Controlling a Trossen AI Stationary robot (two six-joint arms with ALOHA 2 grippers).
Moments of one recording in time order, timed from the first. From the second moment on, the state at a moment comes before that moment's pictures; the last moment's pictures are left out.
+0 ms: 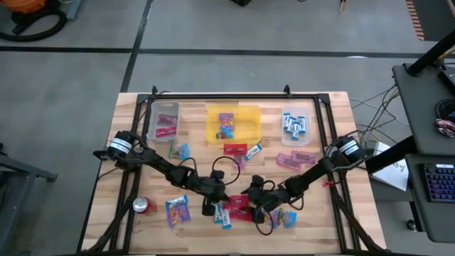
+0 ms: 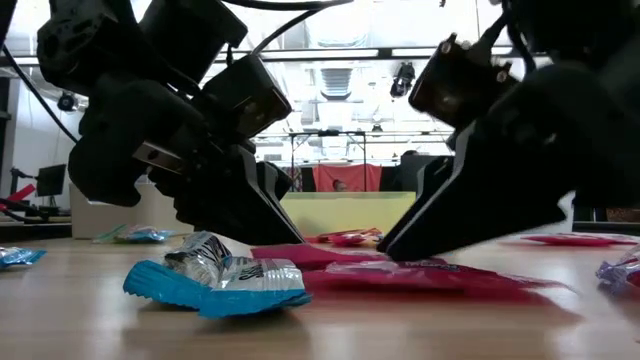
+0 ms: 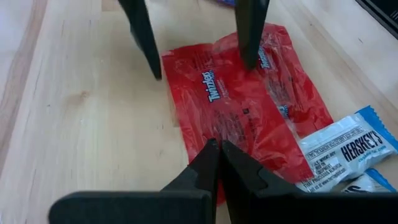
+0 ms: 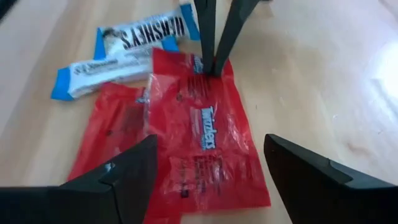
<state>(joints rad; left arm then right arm) -0.33 1.94 0.77 0.53 -0.02 -0.16 0.49 1.95 0.79 0.51 0.36 0.39</state>
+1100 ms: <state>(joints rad) -0.32 1.87 0.77 0.49 -0.03 -0.14 0.44 1.96 0.80 0.48 0.30 0.38</state>
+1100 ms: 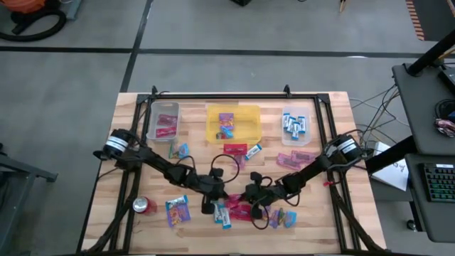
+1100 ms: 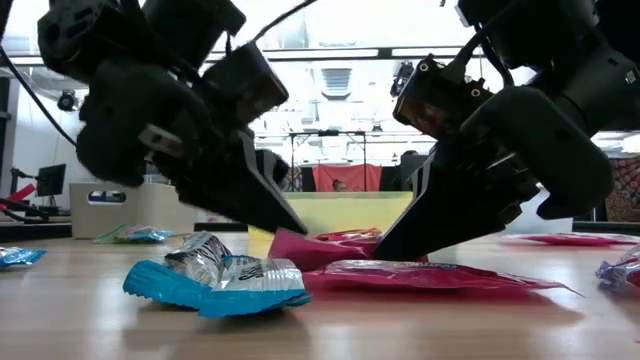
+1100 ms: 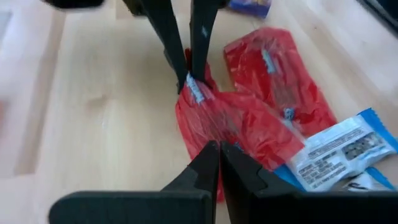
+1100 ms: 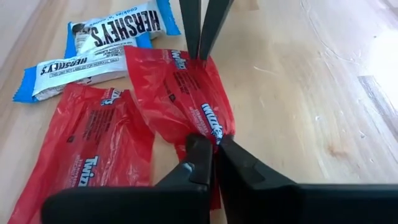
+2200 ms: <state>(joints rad) -0.33 1.21 0.60 0.21 -0.22 0.20 0.13 1.68 0.79 0.57 -0.11 0.59</state>
